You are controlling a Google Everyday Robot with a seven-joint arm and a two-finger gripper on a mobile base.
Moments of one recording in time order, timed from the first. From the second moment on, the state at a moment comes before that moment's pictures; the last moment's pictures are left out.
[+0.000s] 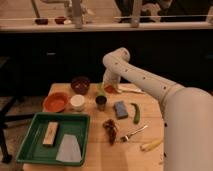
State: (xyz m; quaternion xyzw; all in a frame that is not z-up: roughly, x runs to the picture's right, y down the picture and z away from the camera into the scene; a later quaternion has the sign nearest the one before) arm 0.031 -0.010 0.869 -0.14 -0.21 -0.64 0.72
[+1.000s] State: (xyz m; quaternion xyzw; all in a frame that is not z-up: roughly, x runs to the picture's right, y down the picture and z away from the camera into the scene) arm -0.079 -0.056 0.906 -0.08 -0.25 -0.69 0.67
